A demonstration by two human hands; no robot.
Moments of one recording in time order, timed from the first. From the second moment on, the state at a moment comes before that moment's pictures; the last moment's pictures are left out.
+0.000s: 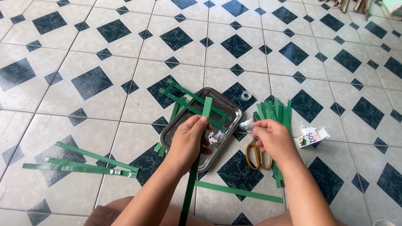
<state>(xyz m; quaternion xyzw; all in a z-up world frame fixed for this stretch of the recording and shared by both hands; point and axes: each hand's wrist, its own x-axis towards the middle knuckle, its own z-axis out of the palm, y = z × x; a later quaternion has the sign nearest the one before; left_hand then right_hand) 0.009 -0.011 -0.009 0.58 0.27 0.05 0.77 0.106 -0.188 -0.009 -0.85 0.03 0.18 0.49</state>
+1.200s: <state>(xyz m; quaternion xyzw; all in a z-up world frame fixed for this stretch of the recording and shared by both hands) 0.005 -0.036 -0.018 0.68 0.14 -0.04 0.72 0.082 -0.166 -0.014 -0.68 -0.12 0.25 0.68</state>
